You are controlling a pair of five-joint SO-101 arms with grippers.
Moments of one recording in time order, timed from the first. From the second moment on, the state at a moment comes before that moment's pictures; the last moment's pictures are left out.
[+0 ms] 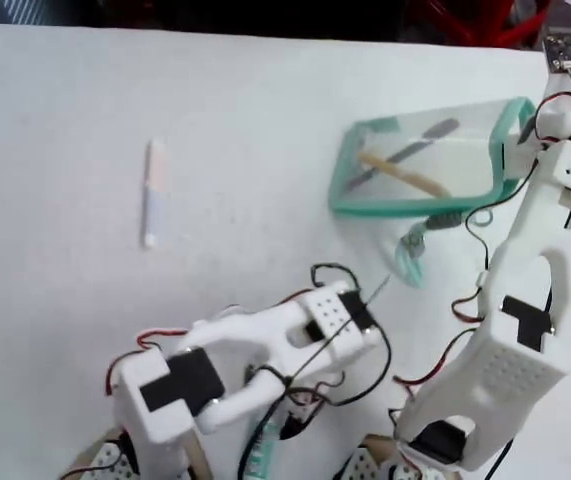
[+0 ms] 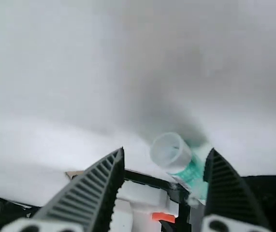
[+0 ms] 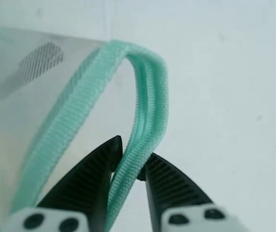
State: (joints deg) left arm 54.5 17.8 21.8 92.1 19.4; right arm 22.3 26.2 -33.3 77.5 26.8
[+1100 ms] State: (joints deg) left arm 54.7 36.0 6.2 101.8 4.3; right arm 22.2 26.2 -33.3 77.5 26.9
